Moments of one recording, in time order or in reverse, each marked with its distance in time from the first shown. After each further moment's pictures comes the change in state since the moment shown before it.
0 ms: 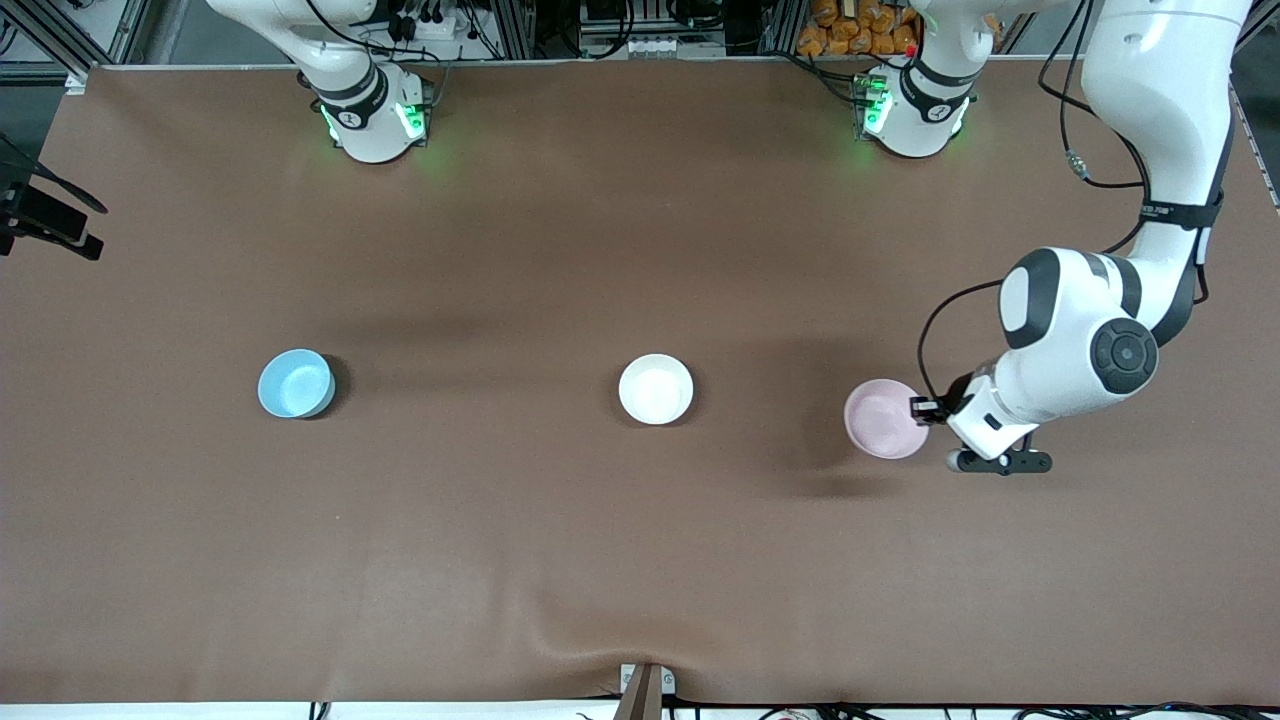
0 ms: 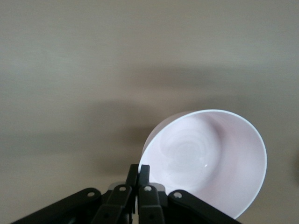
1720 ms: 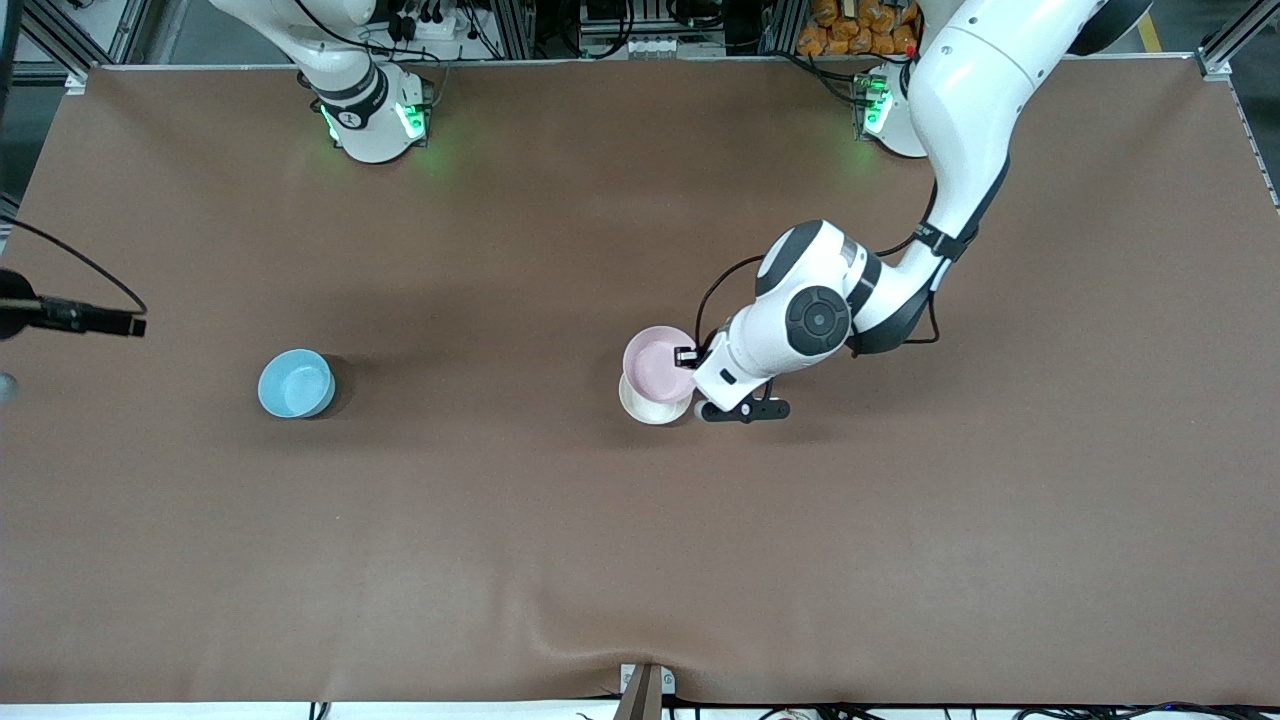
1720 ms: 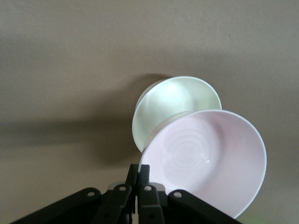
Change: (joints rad) left arm -0.290 0.212 -0.182 0.167 -0.015 0.045 -0.457; right arm -0.088 0.260 -0.006 -0.039 -0.001 0.106 -0.031
